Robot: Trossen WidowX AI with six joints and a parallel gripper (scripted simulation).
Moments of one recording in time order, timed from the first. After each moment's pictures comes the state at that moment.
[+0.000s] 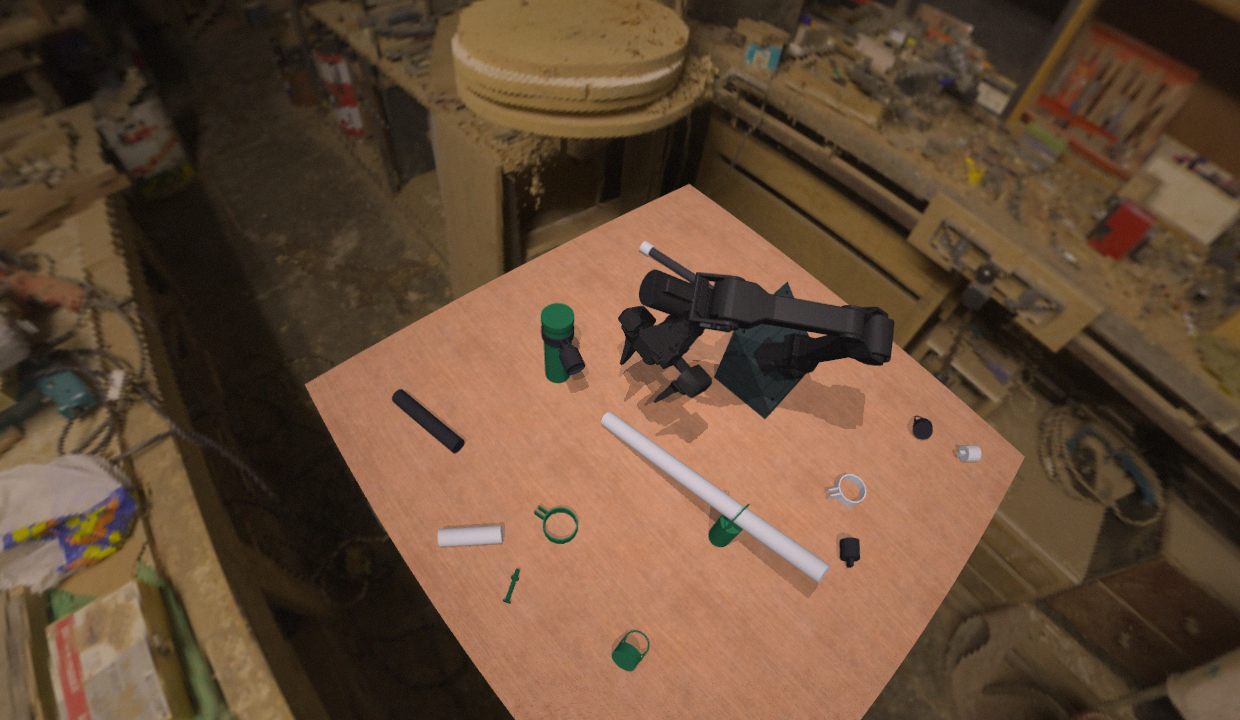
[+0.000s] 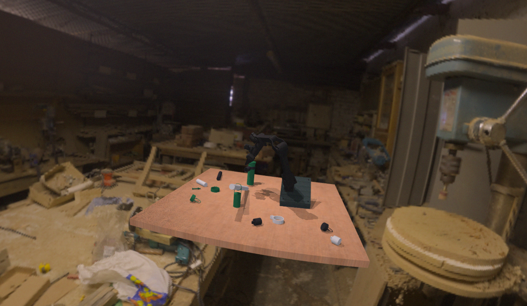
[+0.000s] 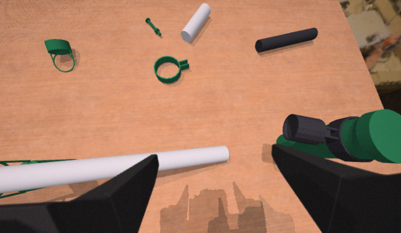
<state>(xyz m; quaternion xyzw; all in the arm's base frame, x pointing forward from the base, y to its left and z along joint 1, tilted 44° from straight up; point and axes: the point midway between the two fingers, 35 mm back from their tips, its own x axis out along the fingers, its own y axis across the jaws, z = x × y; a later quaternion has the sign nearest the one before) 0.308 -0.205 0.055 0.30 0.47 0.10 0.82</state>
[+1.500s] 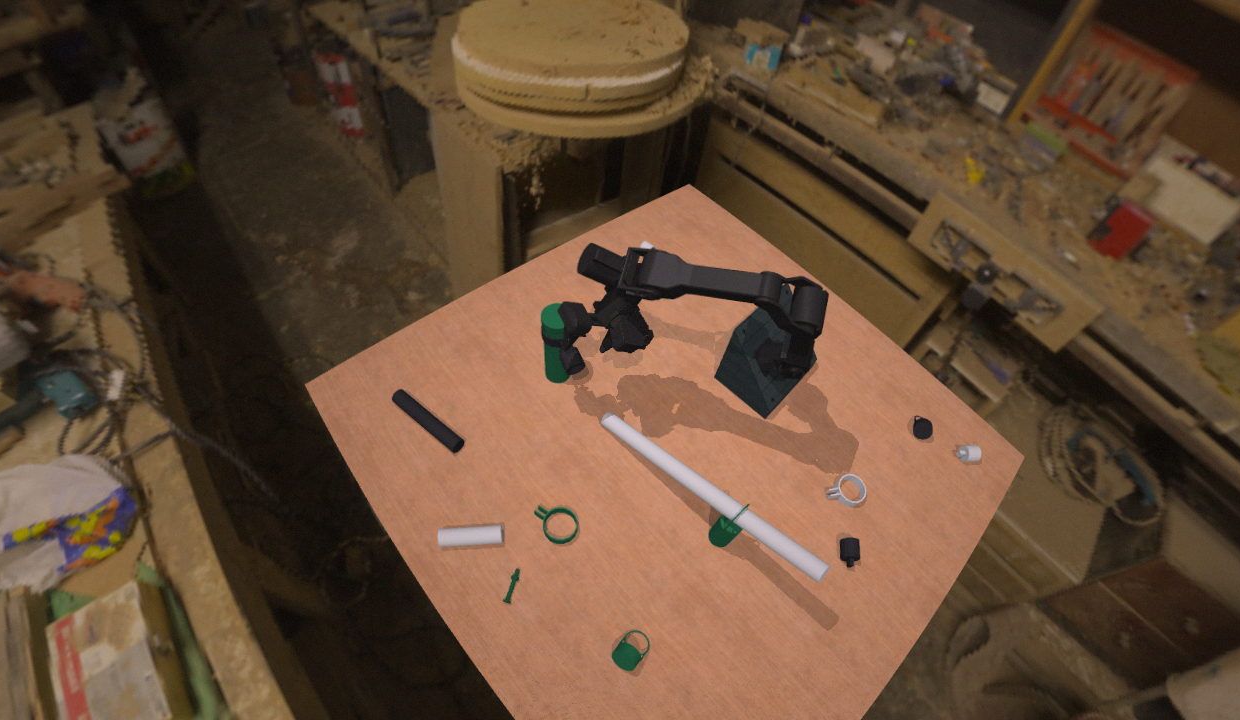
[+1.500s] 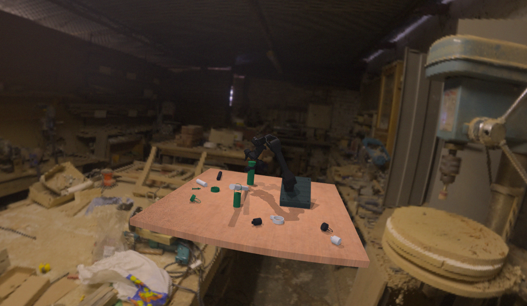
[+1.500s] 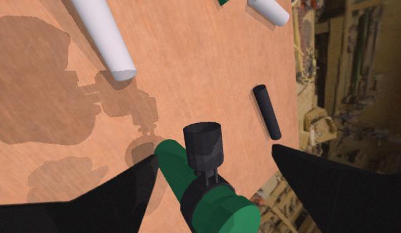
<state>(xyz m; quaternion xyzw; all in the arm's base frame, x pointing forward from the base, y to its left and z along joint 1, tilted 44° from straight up) 0.307 -0.277 -0.070 -0.26 0.34 0.35 0.83</state>
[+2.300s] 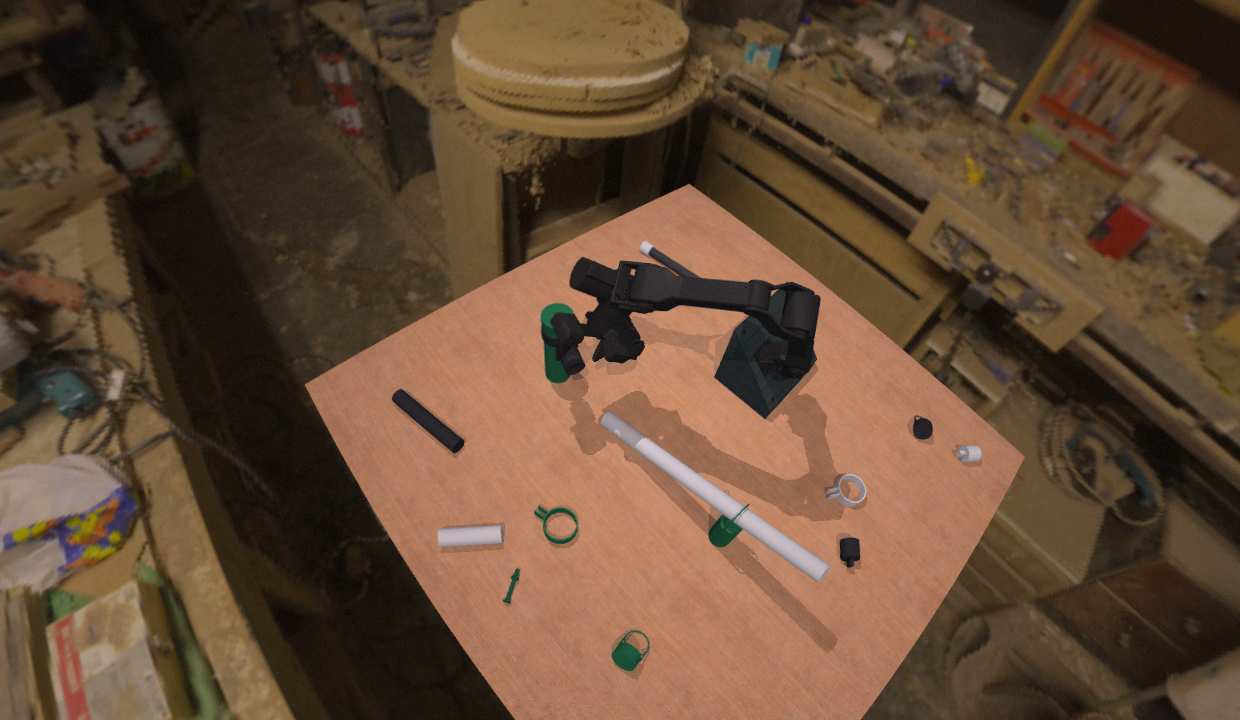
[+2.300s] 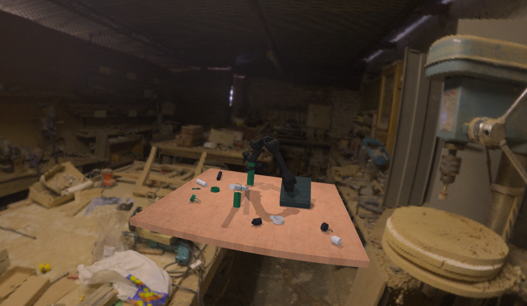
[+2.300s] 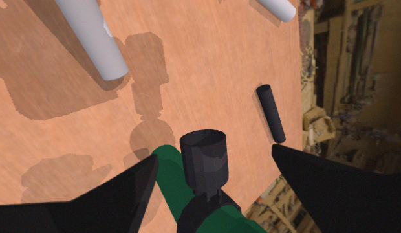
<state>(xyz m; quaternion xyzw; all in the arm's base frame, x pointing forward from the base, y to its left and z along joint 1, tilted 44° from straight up) 0.321 -0.265 -0.092 -0.27 0.34 0.35 0.83</state>
